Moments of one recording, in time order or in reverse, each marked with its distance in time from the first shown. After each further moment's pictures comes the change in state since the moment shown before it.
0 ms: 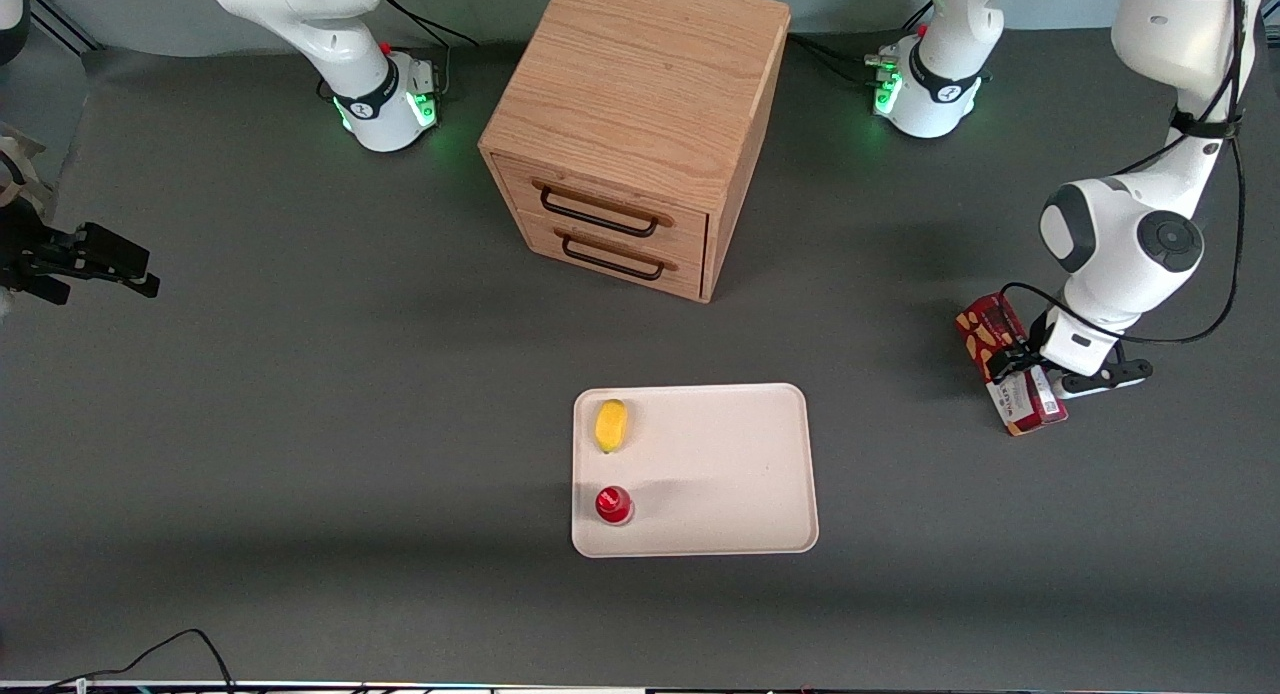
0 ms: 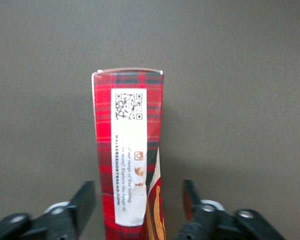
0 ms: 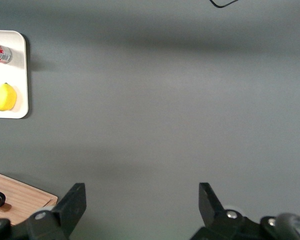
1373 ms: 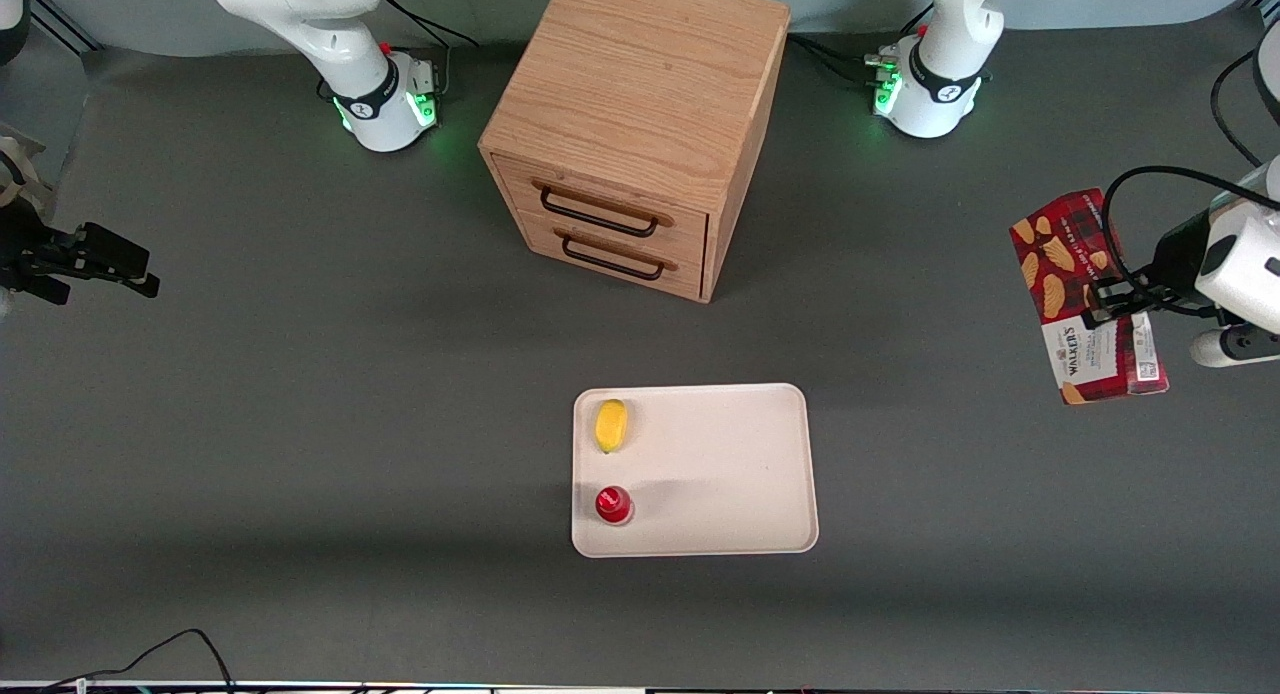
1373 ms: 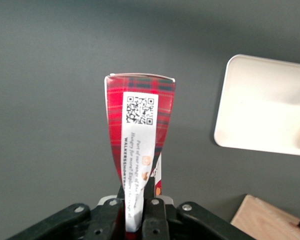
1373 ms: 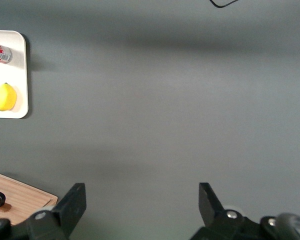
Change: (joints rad) arm -0.112 -0.164 -0.026 0.826 -0.006 -1.128 -0.159
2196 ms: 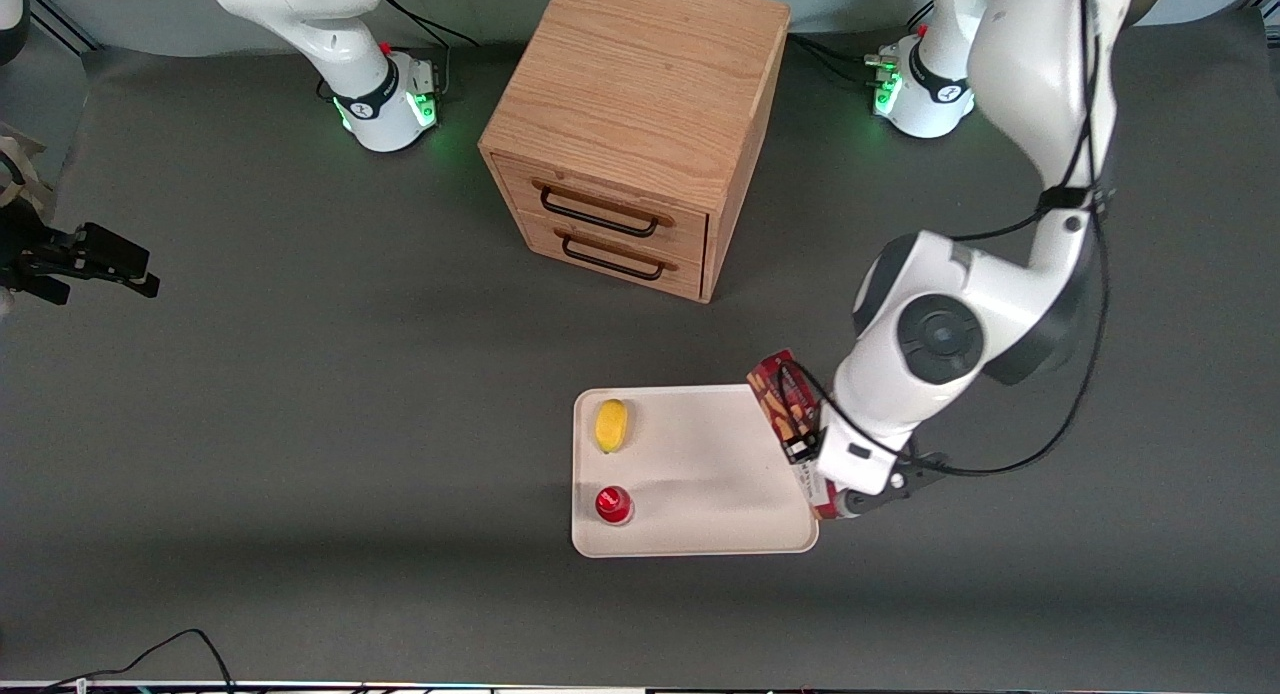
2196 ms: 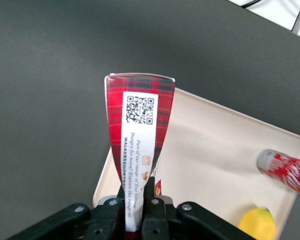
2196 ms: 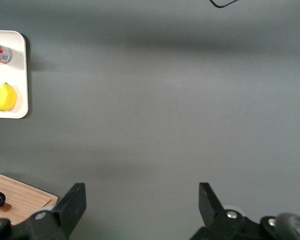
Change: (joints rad) arm -0.245 0.569 -0.166 0.273 0.170 0.399 -0.600
